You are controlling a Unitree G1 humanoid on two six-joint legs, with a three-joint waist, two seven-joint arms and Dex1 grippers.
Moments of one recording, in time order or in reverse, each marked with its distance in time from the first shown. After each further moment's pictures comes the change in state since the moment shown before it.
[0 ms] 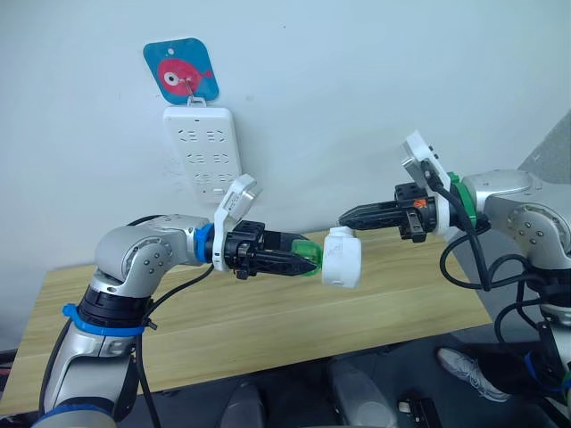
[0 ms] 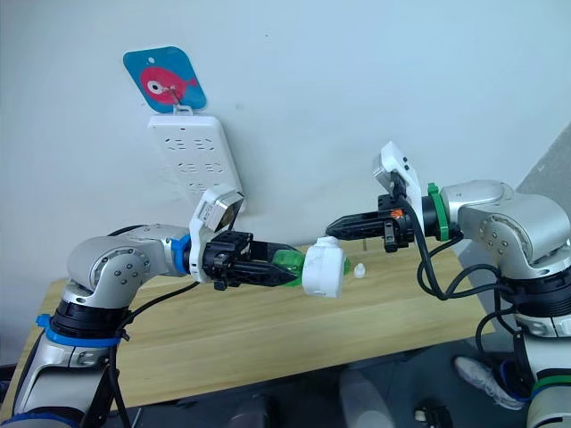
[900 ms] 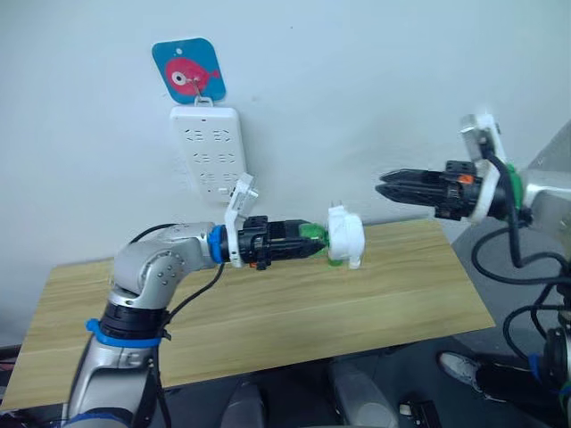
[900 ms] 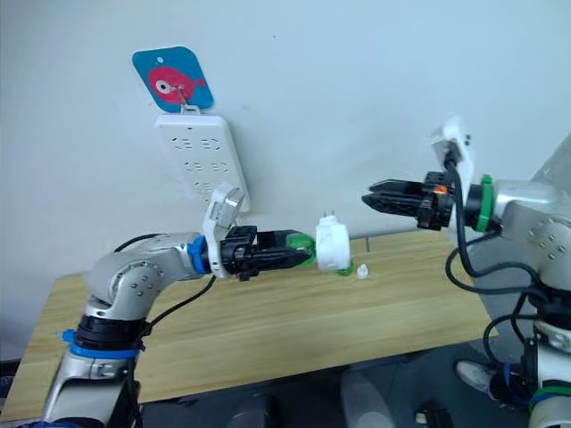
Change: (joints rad) left arm 0.093 -0.203 0.067 -0.020 0.098 -0.187 0.286; right arm 0.201 0.083 -0.457 -0.113 0.167 0.246 -0.381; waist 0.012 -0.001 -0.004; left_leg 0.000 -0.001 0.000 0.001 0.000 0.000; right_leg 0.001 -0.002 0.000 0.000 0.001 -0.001
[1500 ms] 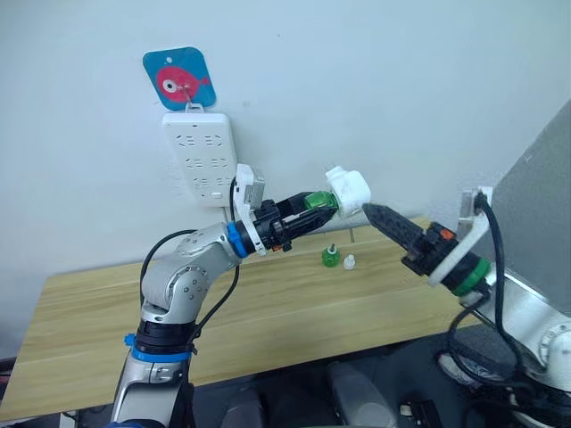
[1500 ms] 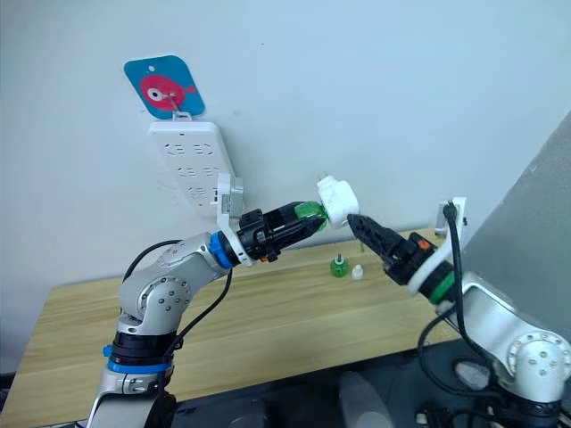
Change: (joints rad) left arm 0.041 -0.132 0.022 -0.053 0.058 -0.139 0.198; right arm 0.385 0.327 0.103 -0.274 0.852 -0.432 -1.173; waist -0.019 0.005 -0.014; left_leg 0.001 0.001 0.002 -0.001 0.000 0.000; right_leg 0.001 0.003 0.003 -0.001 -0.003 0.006
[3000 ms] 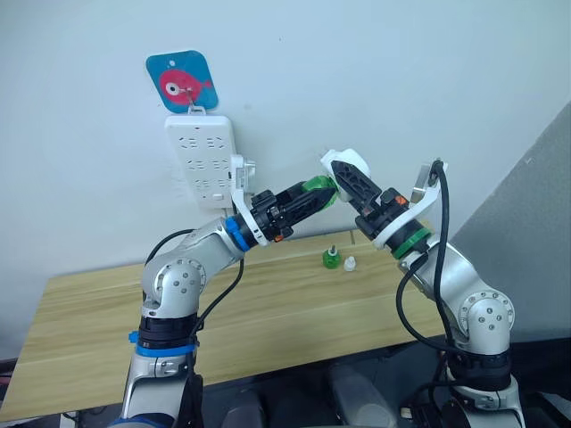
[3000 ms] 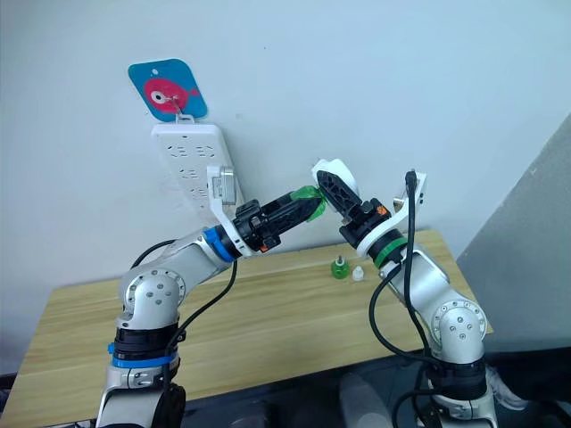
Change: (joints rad) left arm -0.035 -0.047 0.084 0.002 -0.200 0.126 0.147; right arm -0.168 0.200 0.215 0.130 -0.216 -0.225 0.069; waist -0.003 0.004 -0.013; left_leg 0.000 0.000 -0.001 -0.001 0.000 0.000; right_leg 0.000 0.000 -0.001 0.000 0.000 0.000
